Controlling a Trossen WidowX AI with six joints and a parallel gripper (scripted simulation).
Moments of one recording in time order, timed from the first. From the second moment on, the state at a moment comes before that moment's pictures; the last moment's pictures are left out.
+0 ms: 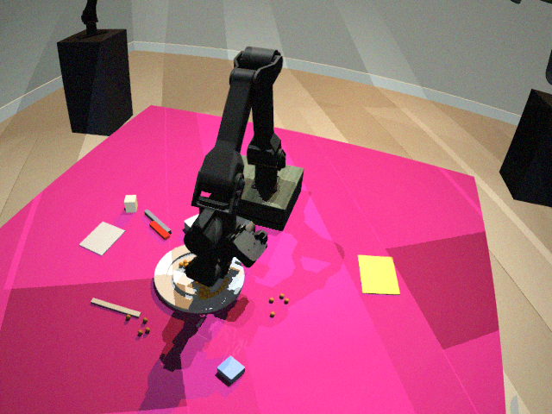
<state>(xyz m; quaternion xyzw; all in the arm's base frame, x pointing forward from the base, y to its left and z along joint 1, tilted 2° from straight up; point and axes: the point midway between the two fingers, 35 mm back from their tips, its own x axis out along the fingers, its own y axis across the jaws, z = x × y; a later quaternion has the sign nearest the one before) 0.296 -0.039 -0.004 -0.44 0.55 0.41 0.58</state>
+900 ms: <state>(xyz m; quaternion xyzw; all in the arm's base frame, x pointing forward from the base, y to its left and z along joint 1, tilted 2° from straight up) 0.289 -0.029 -0.004 -0.45 0.55 0.41 0.58</state>
